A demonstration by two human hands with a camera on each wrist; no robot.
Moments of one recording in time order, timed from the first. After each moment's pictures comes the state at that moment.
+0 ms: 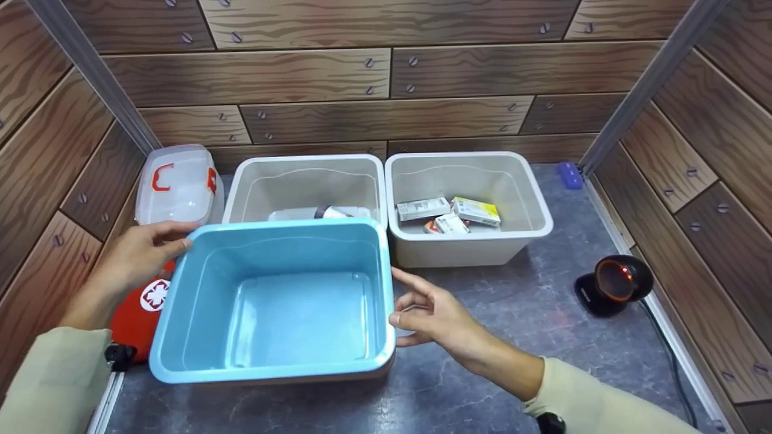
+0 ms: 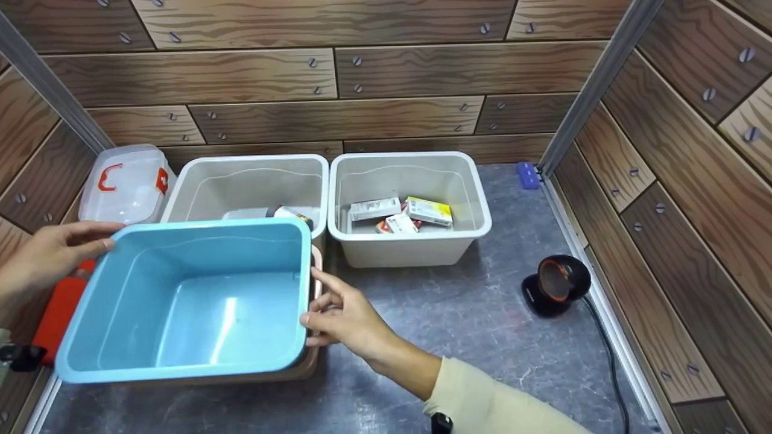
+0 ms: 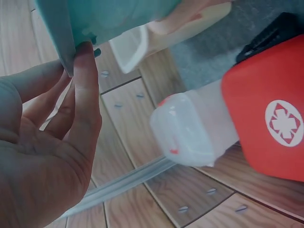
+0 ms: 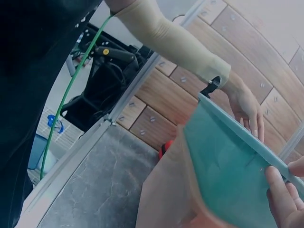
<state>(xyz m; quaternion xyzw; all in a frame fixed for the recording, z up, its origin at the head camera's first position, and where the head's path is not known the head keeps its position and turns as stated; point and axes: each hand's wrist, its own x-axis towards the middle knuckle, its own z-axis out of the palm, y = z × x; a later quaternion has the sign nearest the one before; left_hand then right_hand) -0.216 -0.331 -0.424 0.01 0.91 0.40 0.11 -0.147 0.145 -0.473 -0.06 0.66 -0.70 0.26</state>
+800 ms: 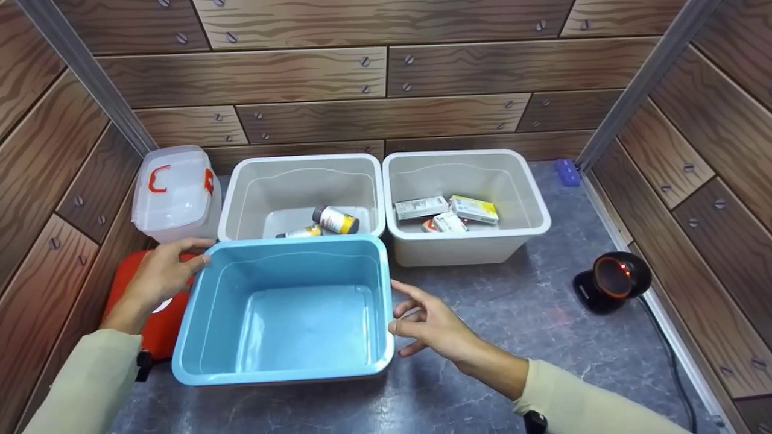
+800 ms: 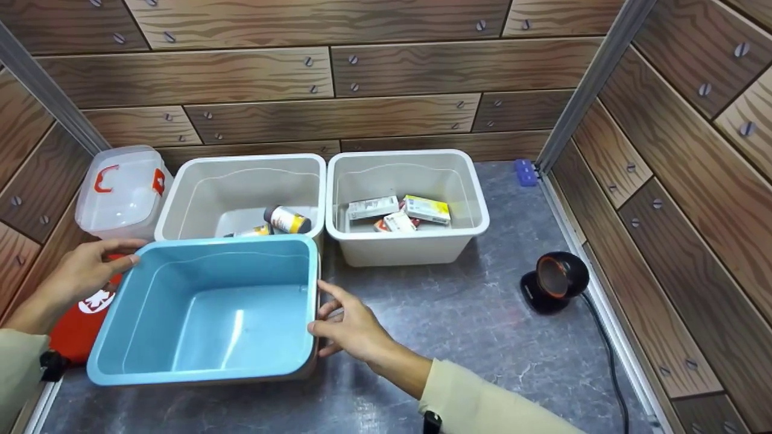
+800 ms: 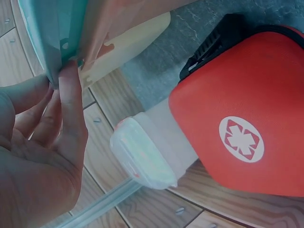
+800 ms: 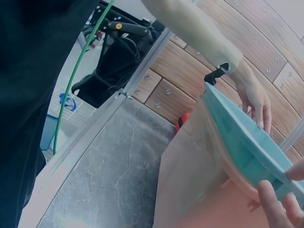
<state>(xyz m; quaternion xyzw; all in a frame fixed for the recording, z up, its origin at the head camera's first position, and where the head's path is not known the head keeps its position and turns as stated) -0.219 -0.320 -0.473 -0.02 0.92 0.37 0.11 -0.149 0.145 -0.509 -0.05 0.70 -0.66 0.26</state>
